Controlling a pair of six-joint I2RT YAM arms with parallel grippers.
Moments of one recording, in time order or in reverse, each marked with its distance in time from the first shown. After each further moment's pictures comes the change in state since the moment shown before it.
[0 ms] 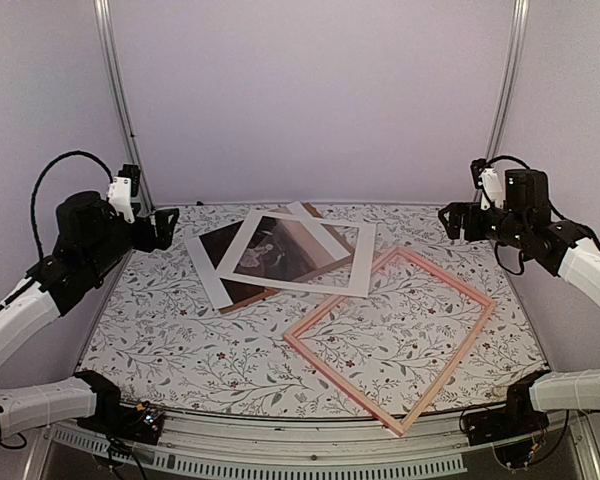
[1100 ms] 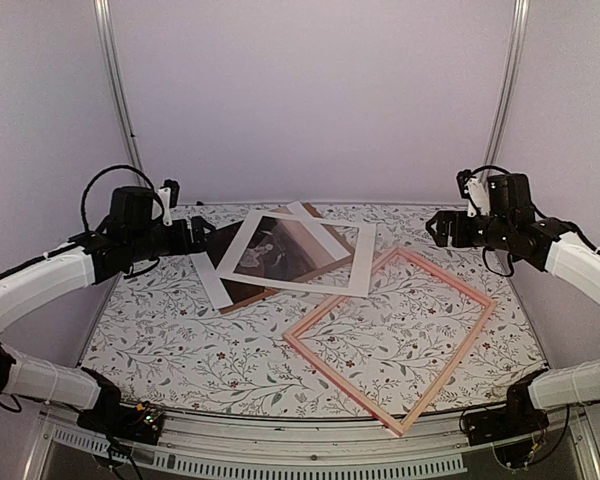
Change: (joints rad) left arm -0.029 0.306 0.109 -0.089 0.149 -0.303; right arm 0.016 0.066 0.000 -0.016 -0.044 0.066
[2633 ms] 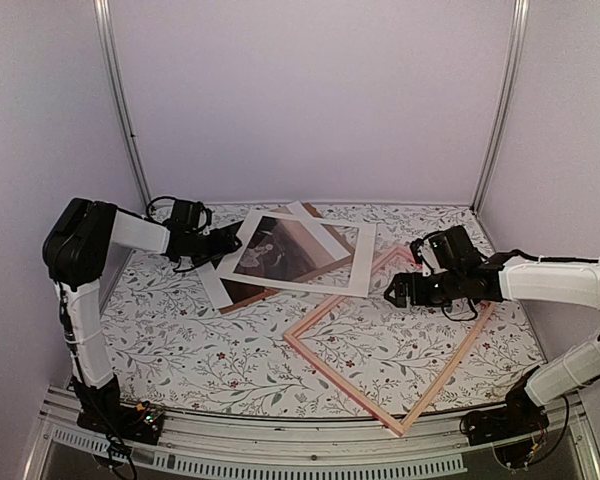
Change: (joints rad) left arm 0.141 0.883 0.340 0.277 0.193 -0.183; right arm 0.240 0.238 -0.218 0.111 -0.091 0.286
